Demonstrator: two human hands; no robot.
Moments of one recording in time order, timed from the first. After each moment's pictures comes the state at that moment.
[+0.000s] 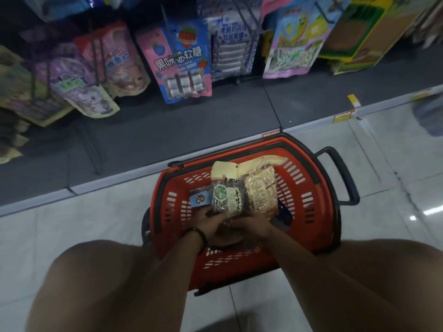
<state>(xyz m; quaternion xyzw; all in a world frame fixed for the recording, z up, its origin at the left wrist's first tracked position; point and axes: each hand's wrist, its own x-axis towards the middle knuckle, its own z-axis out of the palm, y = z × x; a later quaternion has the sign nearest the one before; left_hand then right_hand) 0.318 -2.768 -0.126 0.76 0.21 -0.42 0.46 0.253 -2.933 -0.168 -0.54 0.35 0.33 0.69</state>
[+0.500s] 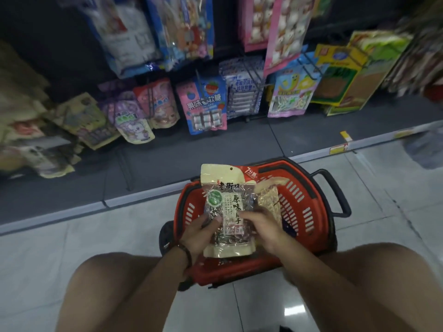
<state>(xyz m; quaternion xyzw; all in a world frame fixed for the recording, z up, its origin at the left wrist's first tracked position) 0.280 -2.708 -0.020 0.73 0.11 -0.34 0.59 0.247 -2.915 -0.050 -0.59 0.32 0.18 0.72</state>
